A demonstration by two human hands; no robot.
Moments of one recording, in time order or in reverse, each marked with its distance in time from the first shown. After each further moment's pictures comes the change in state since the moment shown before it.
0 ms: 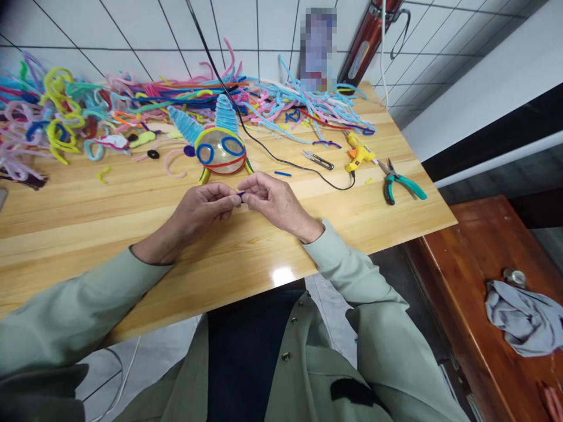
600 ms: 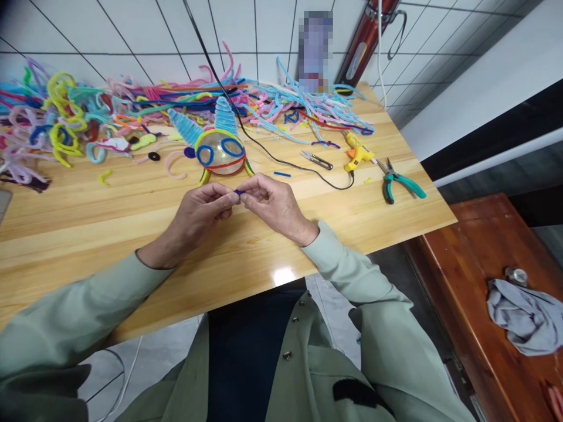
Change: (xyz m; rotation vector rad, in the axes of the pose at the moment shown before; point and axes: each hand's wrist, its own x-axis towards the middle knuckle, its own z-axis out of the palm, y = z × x) left_hand -0.004 -0.005 0.006 -0.082 0.087 0.058; right_hand -0.006 0.005 0.008 -0.070 0.093 -0.140
